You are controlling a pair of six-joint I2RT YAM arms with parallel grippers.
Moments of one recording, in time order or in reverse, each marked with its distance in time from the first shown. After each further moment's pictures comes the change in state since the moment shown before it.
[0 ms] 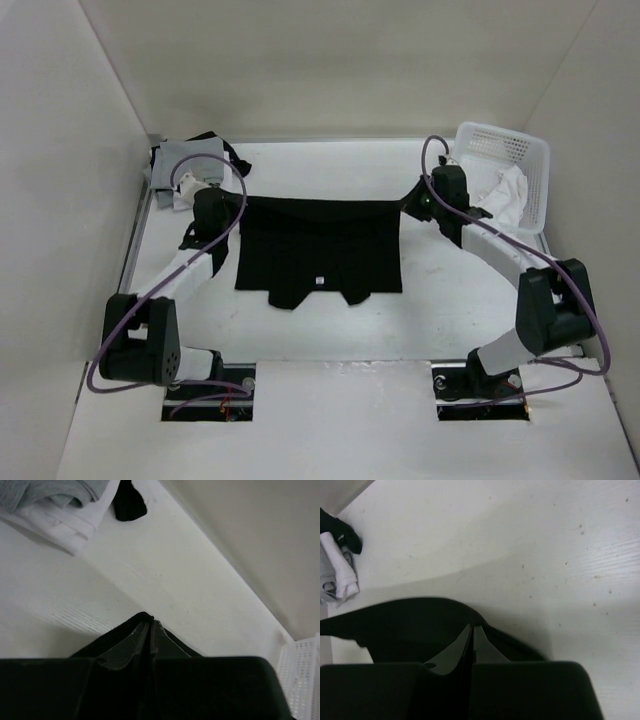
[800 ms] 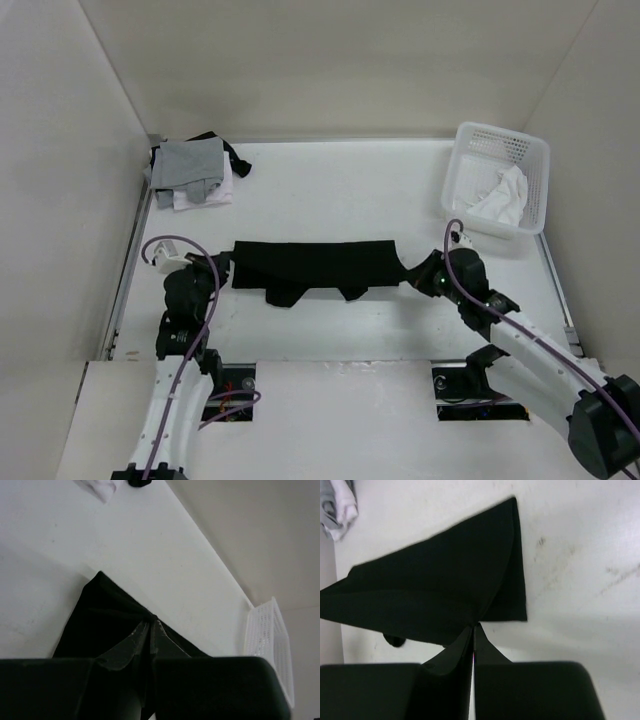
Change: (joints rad) left arm 0.142 -0.949 -0.497 -0.322 0.192 -0.037; right arm 0.145 -0.709 -0.652 -0.018 0.024 0.130
